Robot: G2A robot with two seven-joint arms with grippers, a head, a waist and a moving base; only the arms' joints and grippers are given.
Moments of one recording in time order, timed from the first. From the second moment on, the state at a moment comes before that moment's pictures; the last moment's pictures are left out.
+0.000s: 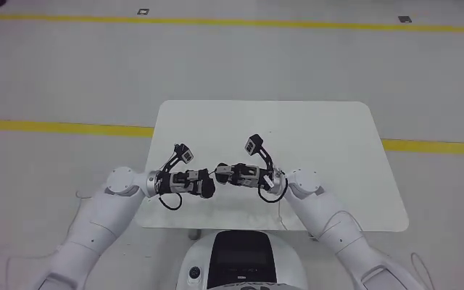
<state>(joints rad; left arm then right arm) 1.20 -1.00 -1.04 -1.24 -0.75 -0.34 -1.36 -1.19 -1.34 0.97 -1.23 0.55 -0.25 1.04</state>
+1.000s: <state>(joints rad) 1.22 -1.00 -1.08 -1.24 -0.74 -0.34 -1.33 -1.20 -1.32 0.97 -1.28 0.41 -0.20 0.96</state>
